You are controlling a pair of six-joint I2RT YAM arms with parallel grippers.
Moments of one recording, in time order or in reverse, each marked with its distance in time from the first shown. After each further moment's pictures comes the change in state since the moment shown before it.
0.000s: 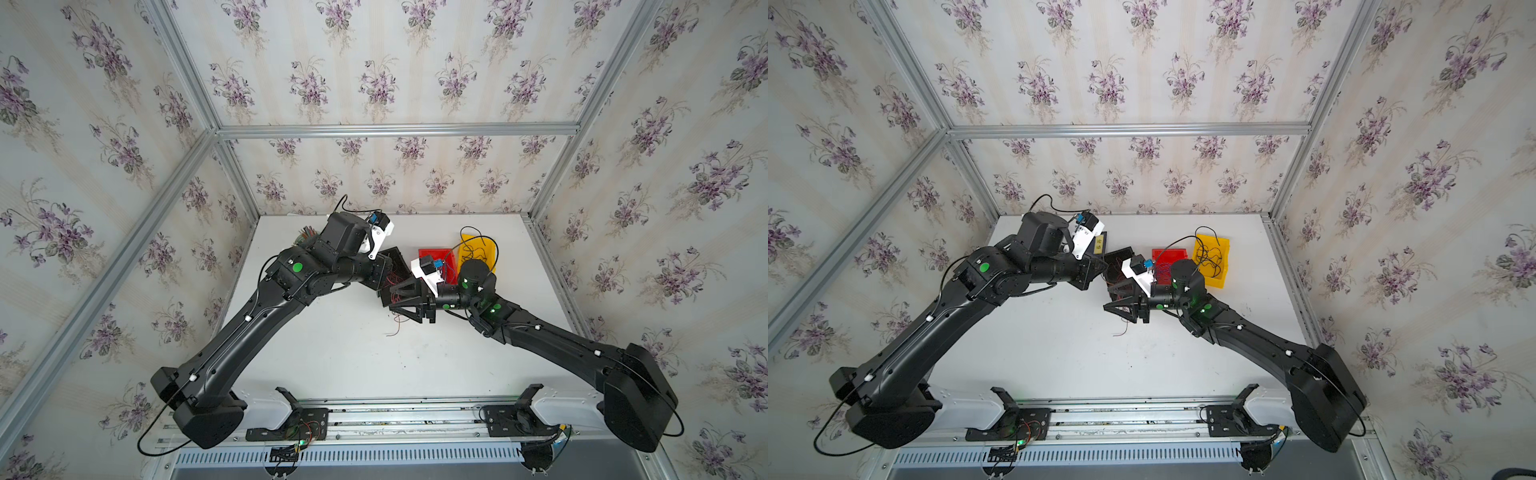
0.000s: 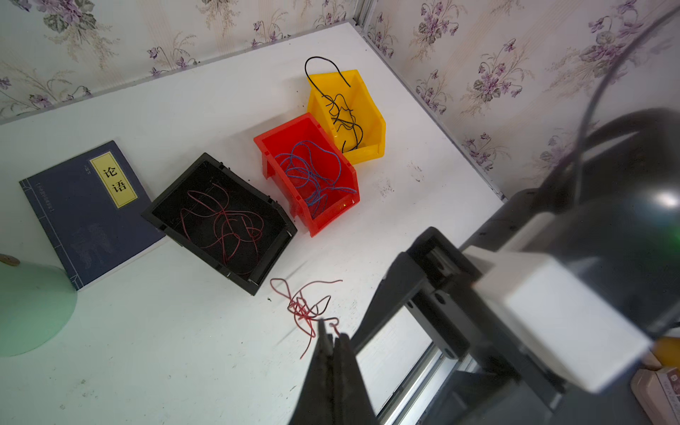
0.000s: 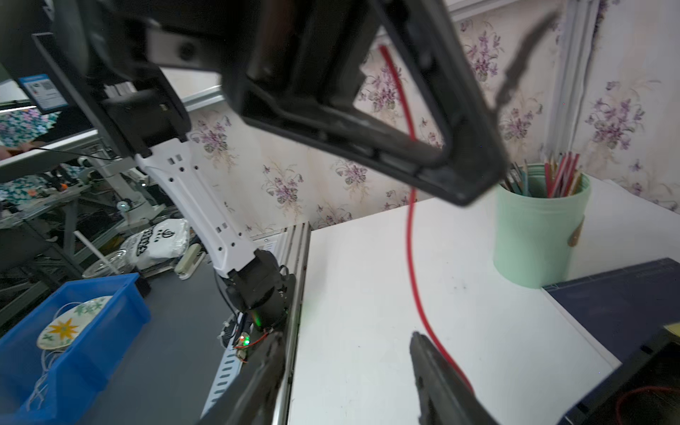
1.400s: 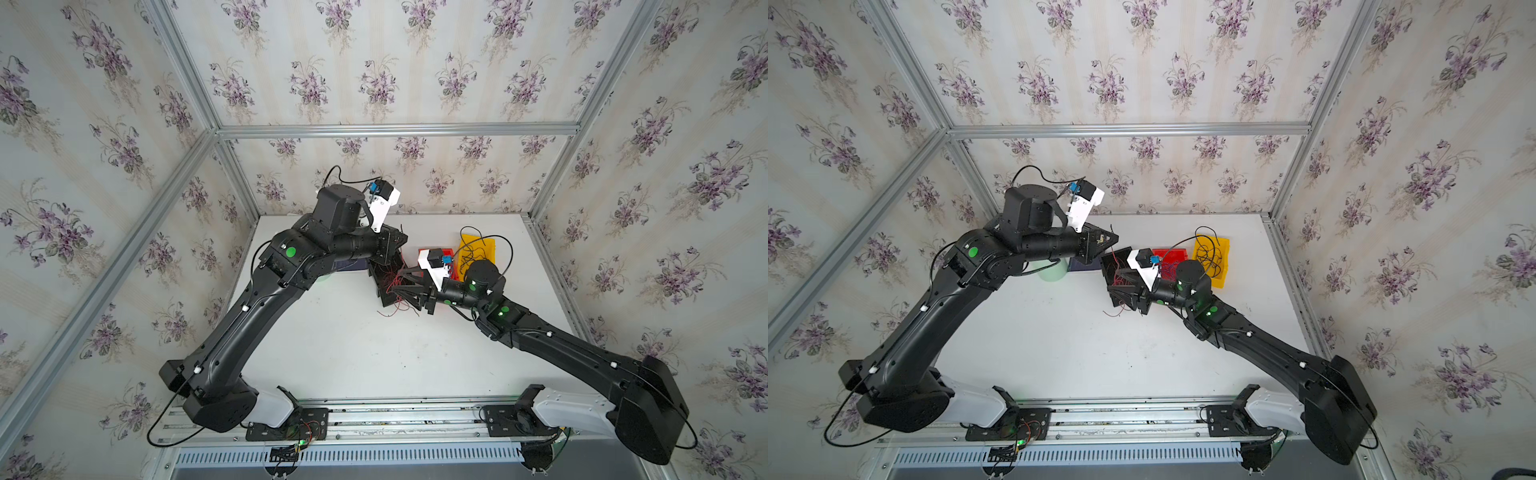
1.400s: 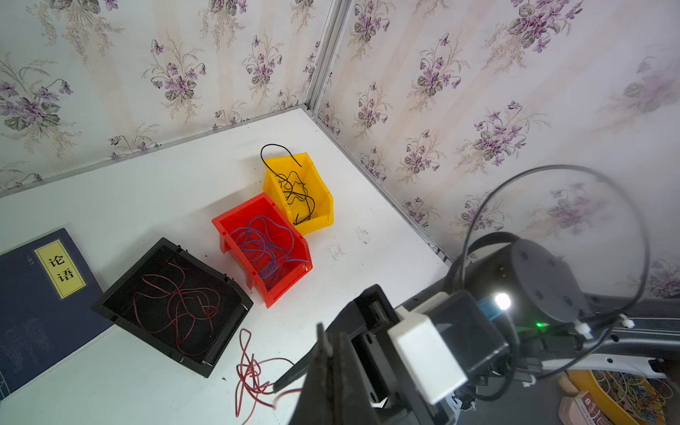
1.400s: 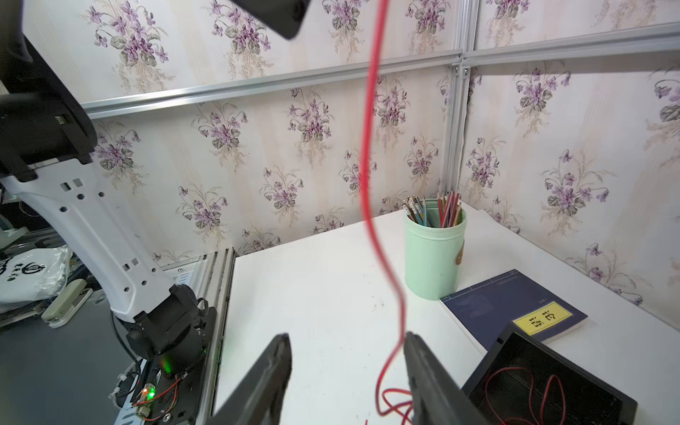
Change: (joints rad) left arm 0.021 0.085 0.224 0.072 0.120 -0.060; right arm 0.016 -0.068 0.005 -0.003 0.259 -0.065
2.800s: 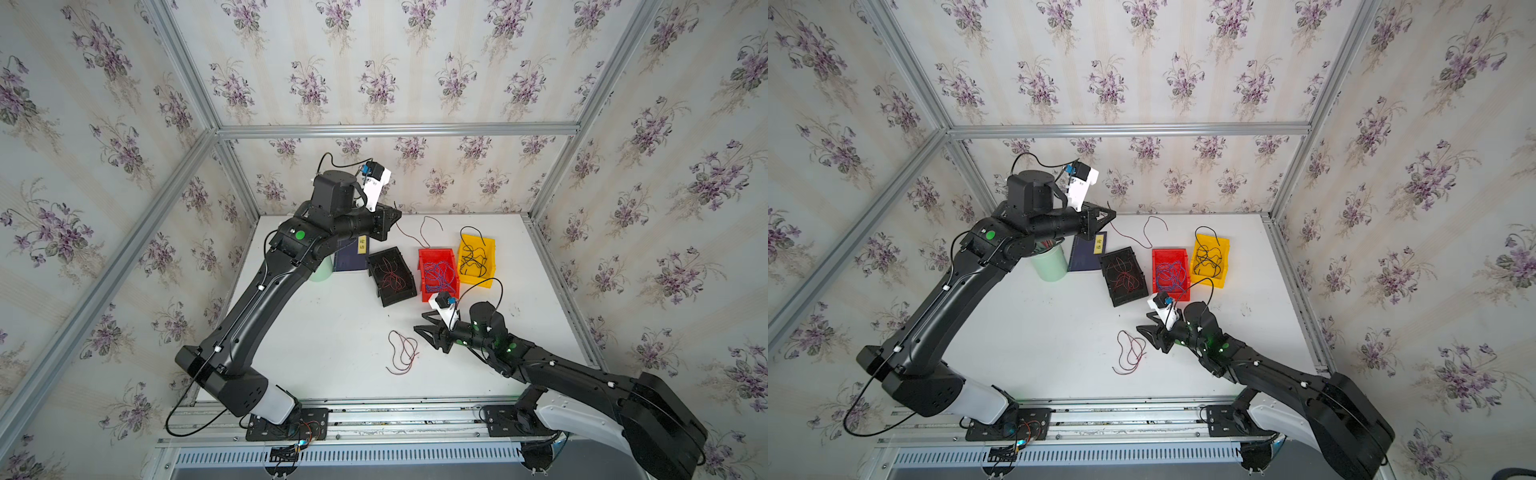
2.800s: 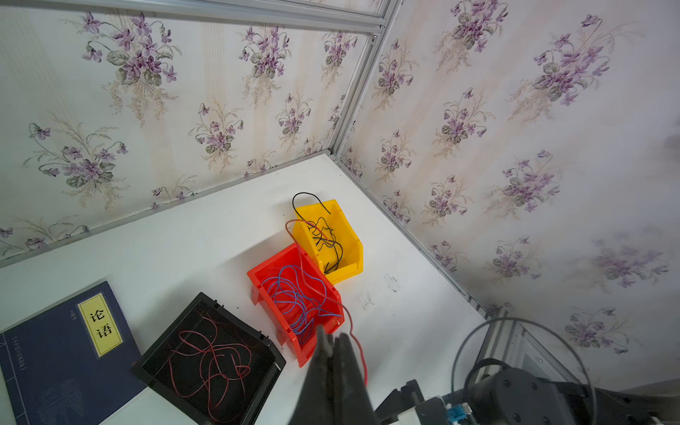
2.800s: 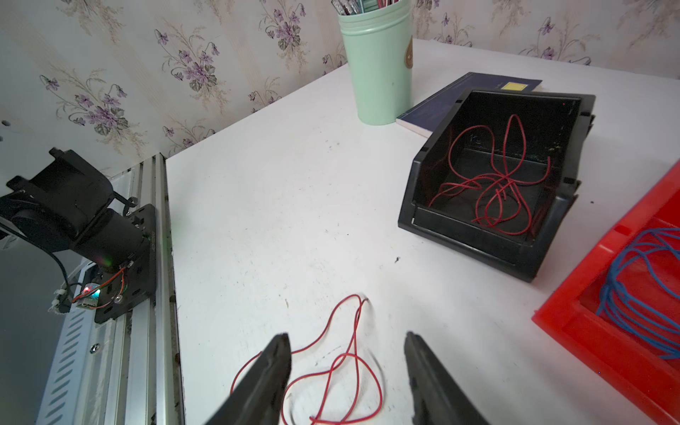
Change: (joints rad) left arm 0.145 0.090 -0.032 0.202 0.048 0.053; right arm -0.001 -0.219 -0.438 -0.095 0.218 0.023
